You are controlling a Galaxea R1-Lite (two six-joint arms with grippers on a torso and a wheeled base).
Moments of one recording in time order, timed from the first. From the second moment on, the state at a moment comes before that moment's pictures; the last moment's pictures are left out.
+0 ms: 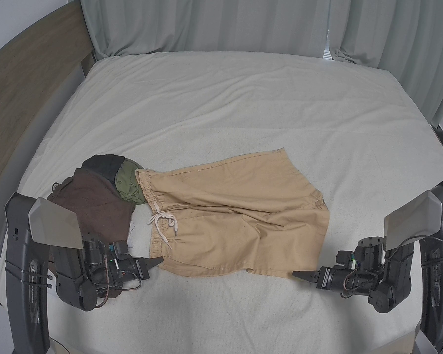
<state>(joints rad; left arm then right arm) -0.12 2.52 -0.49 -1.55 -0.58 -0.35 0.26 2.46 -0.31 -1.53 0.47 0.55</state>
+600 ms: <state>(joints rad) -0.12 2.52 -0.49 -1.55 -0.58 -0.35 0.24 2.44 -0.29 -1.54 0.47 0.55</state>
